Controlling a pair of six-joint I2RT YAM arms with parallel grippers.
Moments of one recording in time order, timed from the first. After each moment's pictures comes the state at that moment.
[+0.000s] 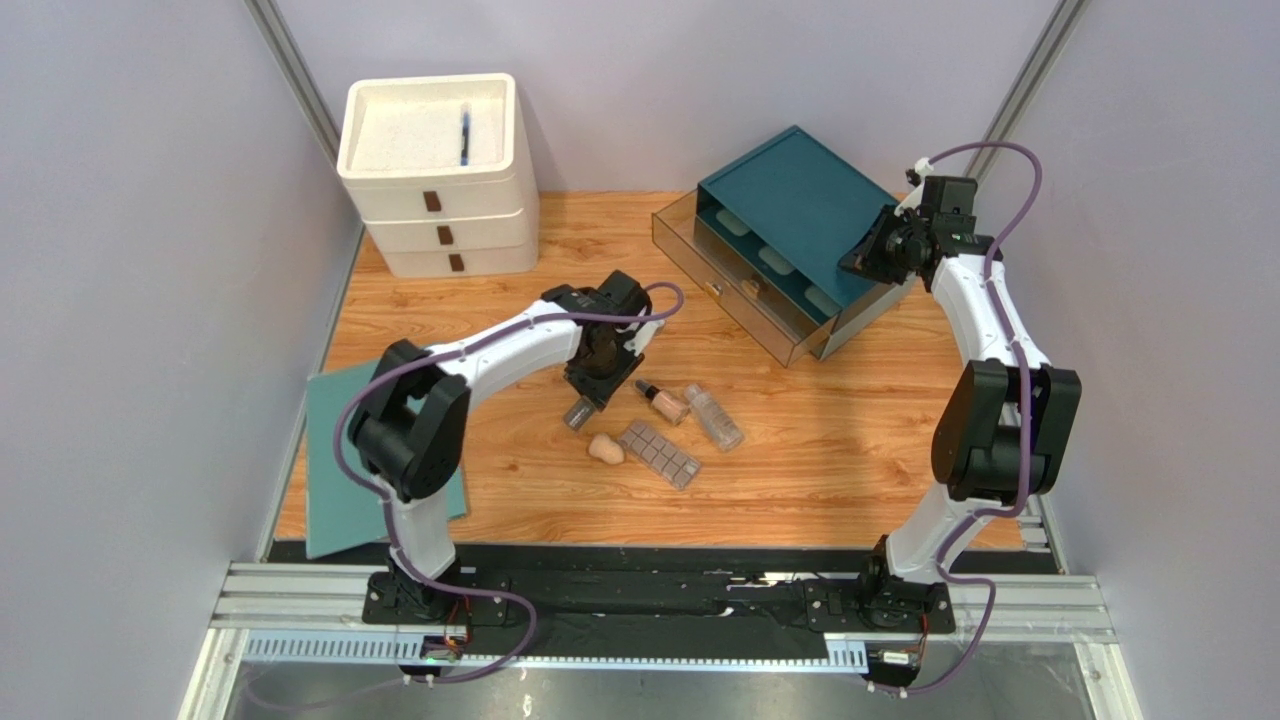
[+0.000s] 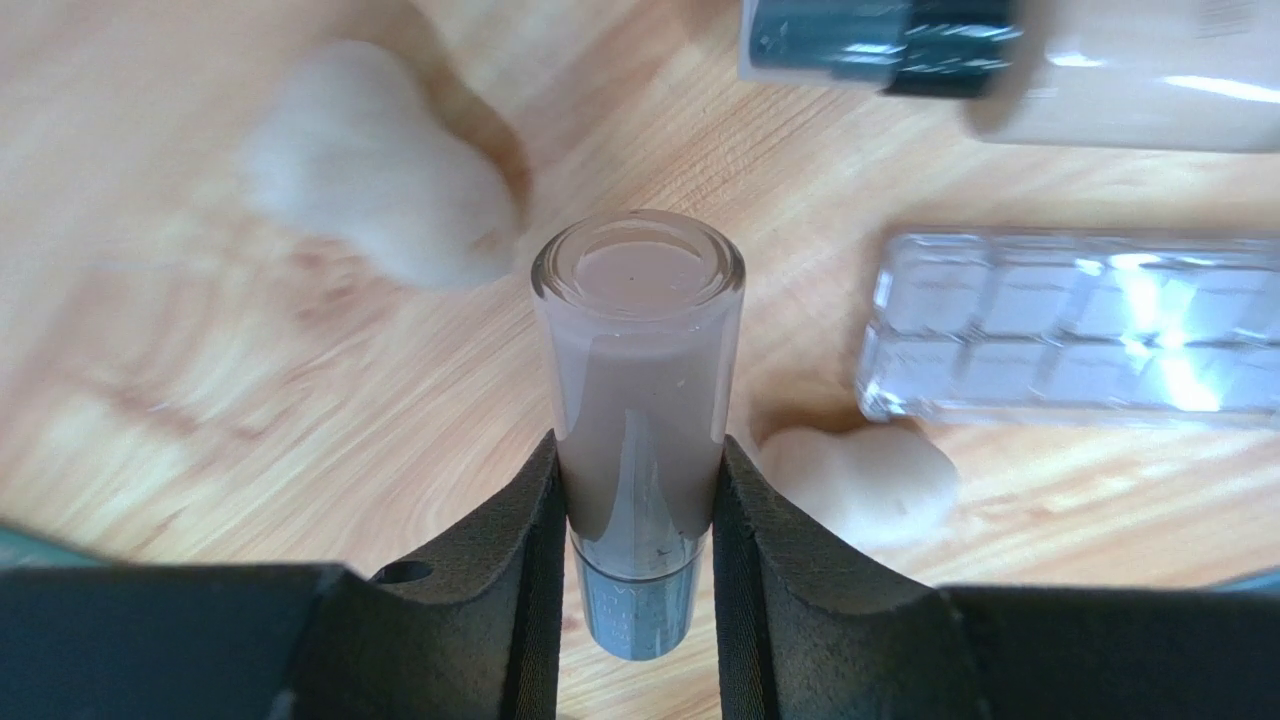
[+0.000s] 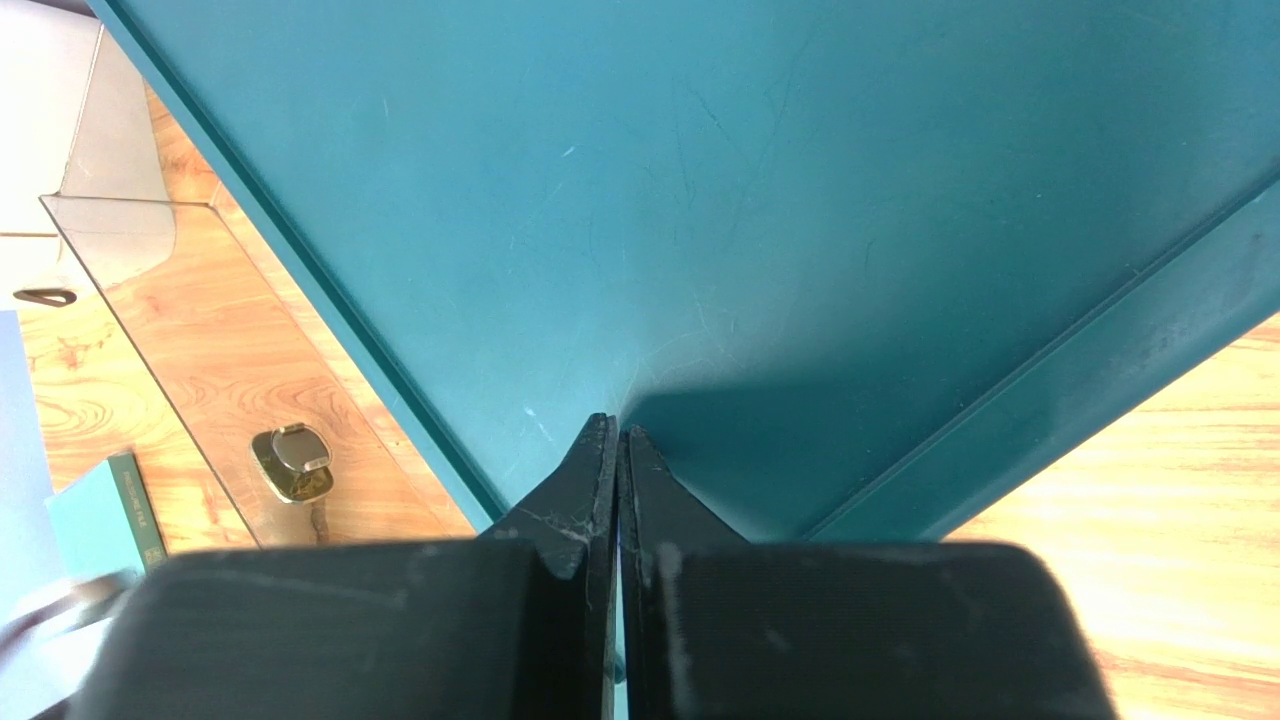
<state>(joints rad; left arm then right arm) -0.67 1.88 1.38 -0.85 -0.05 0.04 -0.12 1.74 1.49 -0.50 -0.35 0.36</state>
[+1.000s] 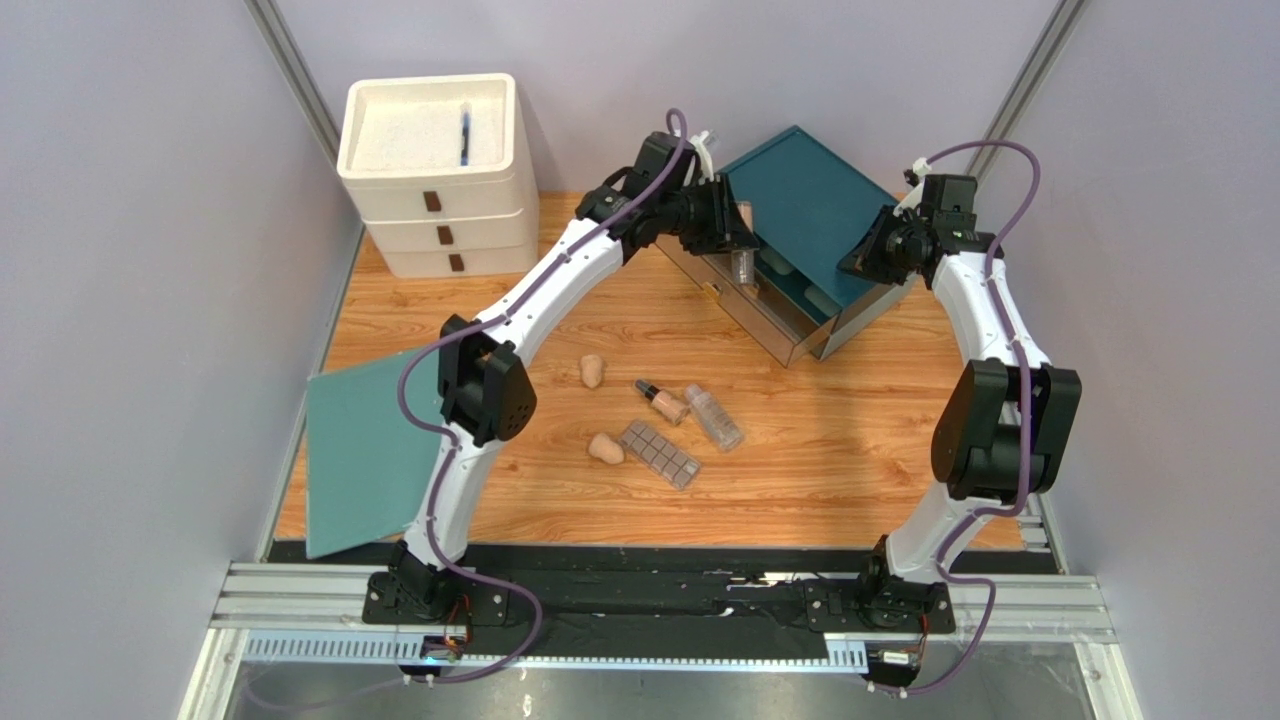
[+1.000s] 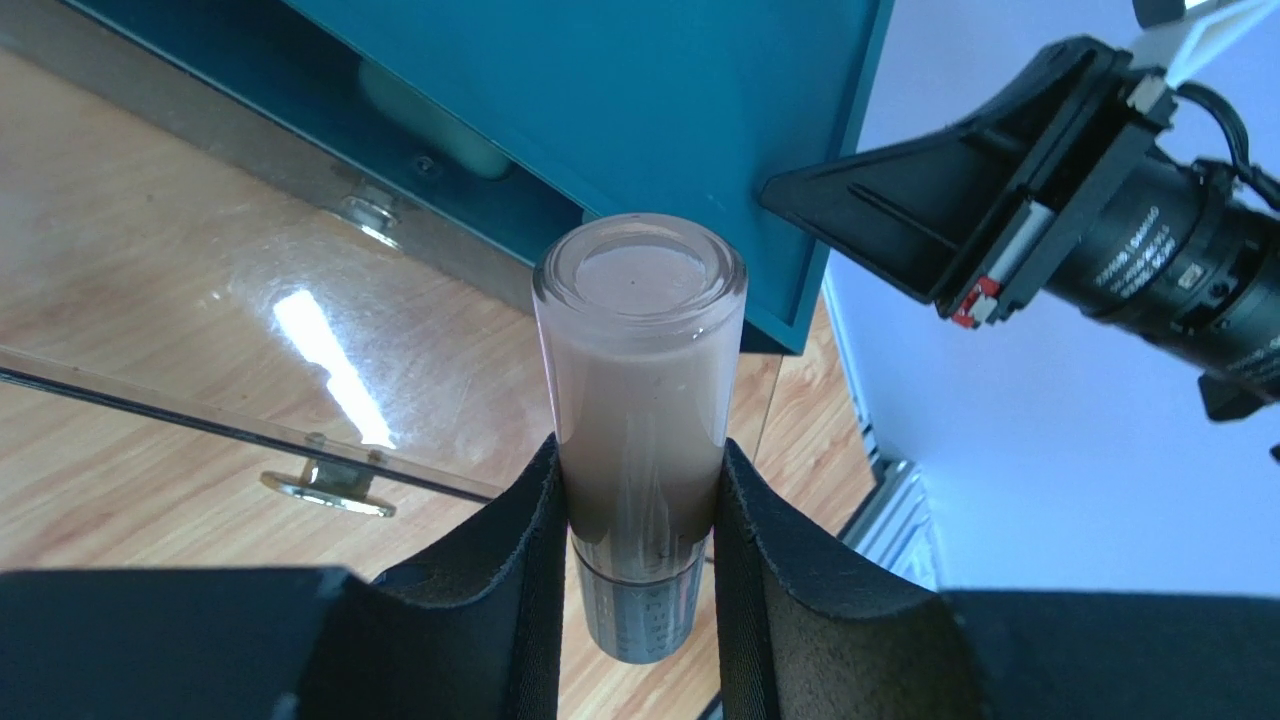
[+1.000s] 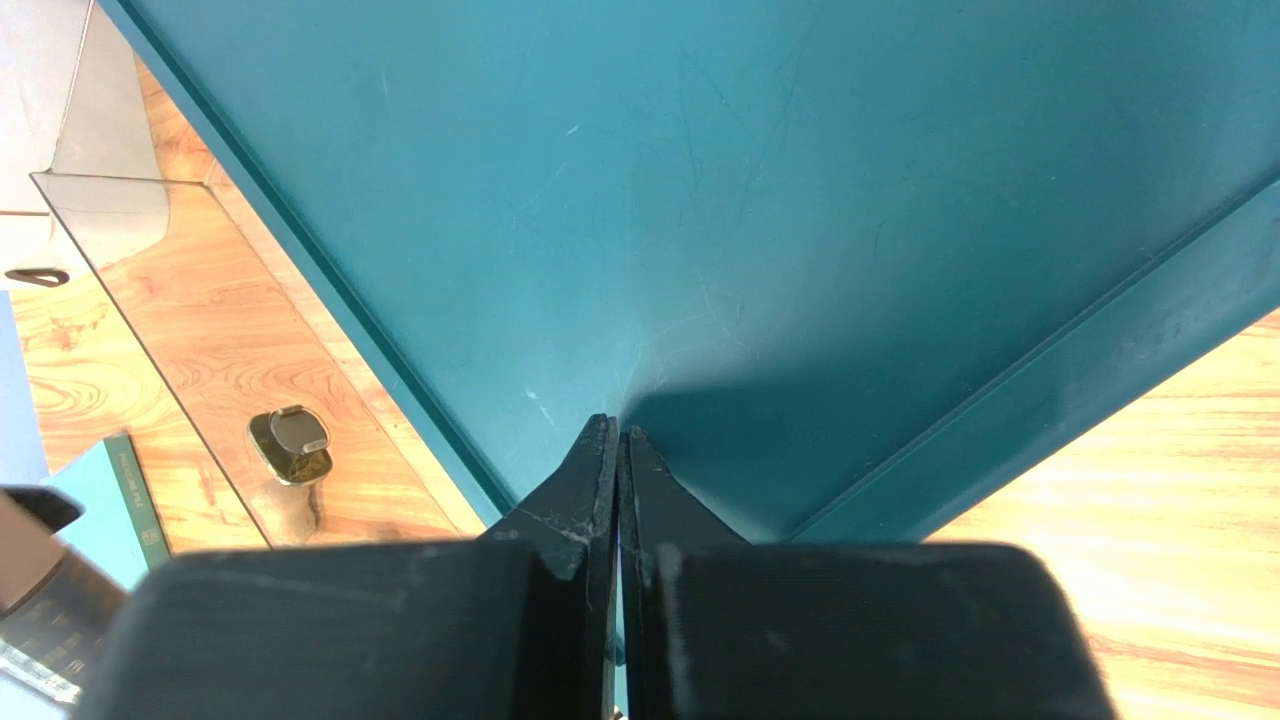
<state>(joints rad) -0.64 2.28 2.37 -0.61 0.38 -0.67 -0.12 1.75 1.51 -0.54 -0.36 0.34</state>
